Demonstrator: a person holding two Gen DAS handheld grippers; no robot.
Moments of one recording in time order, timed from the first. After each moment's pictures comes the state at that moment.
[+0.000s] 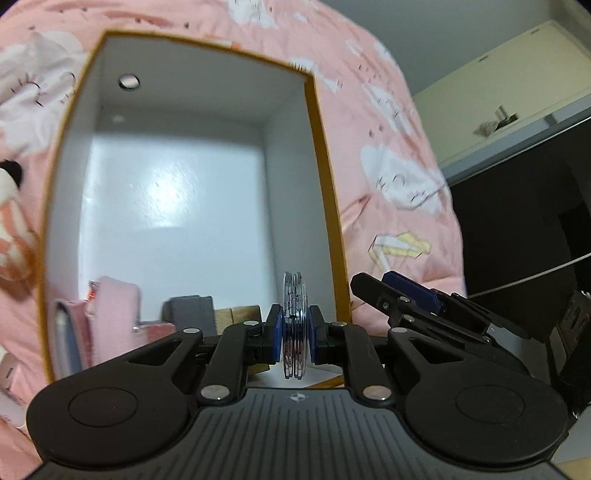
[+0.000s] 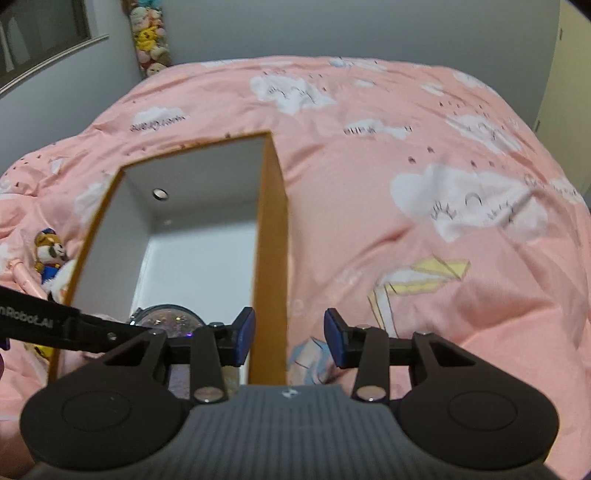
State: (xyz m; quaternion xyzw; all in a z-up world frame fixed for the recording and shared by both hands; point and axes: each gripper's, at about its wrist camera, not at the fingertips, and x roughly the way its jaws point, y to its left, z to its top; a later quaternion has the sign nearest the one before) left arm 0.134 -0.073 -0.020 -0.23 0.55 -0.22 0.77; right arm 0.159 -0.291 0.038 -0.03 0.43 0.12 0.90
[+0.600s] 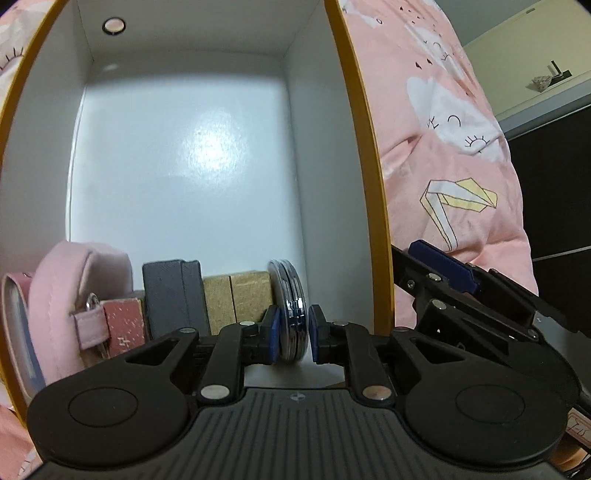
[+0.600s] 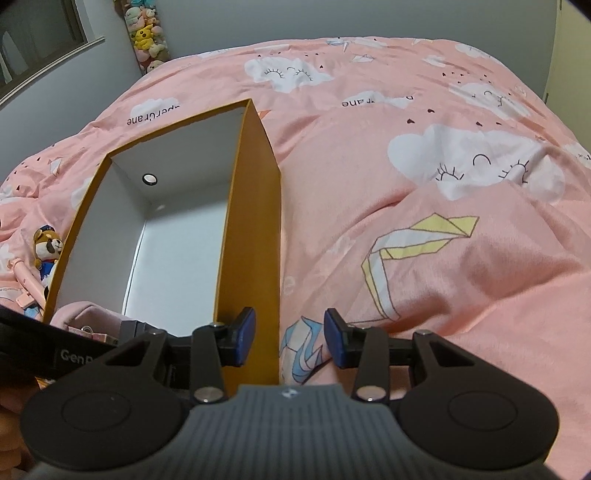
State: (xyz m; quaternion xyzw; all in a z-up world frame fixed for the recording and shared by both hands) left arm 0.140 -0.120 -0.055 -0.17 0.63 -0.17 0.74; right arm 0.166 -0.313 0.008 0.00 0.44 0.14 0.89
